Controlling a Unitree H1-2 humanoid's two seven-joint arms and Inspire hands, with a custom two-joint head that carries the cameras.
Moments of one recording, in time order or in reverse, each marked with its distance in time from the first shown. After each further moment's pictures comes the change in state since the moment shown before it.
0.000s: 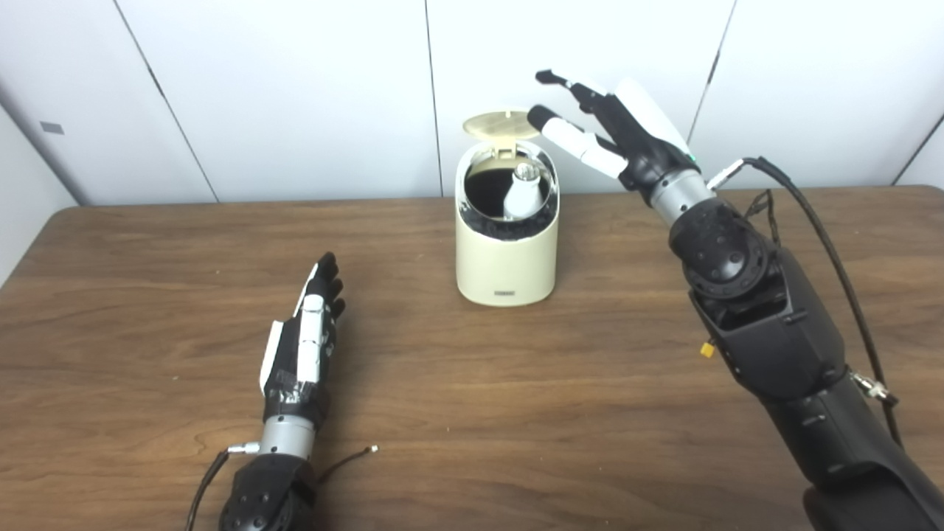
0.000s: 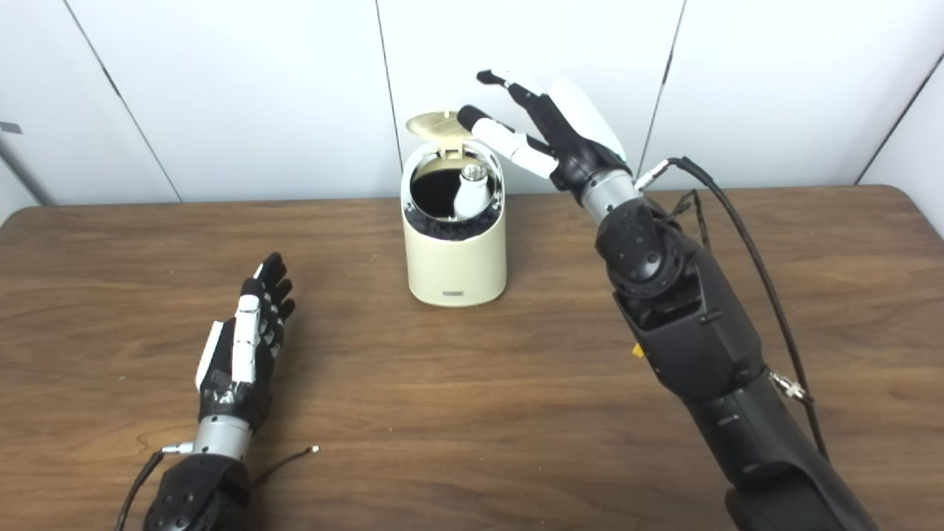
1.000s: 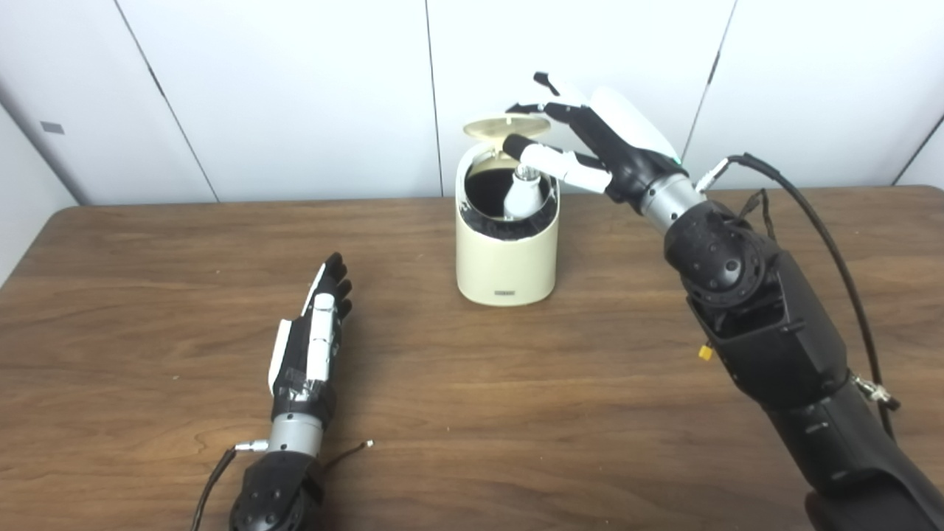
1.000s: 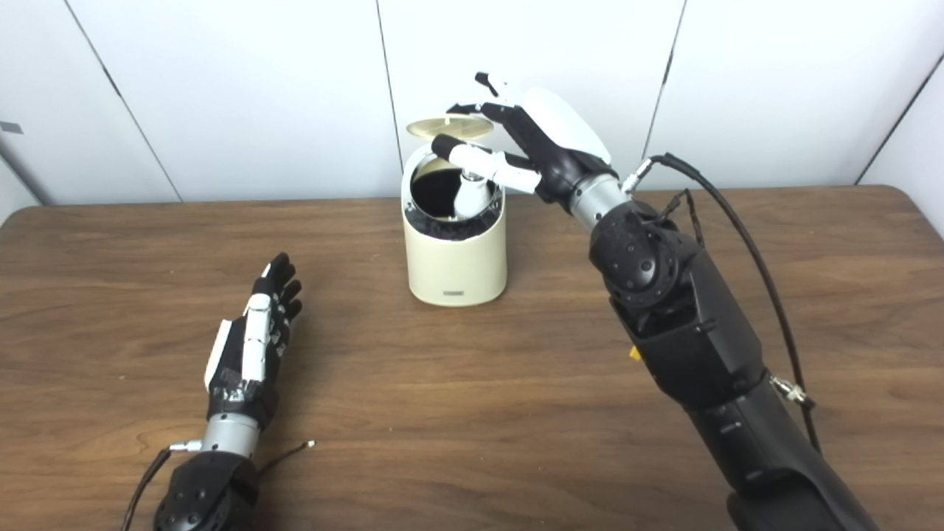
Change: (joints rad) left arm -0.006 -0.013 -0.024 0.000 0.056 0.021 0.029; right arm 0.026 -0.012 0.021 -0.084 -0.106 -0.007 0.135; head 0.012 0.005
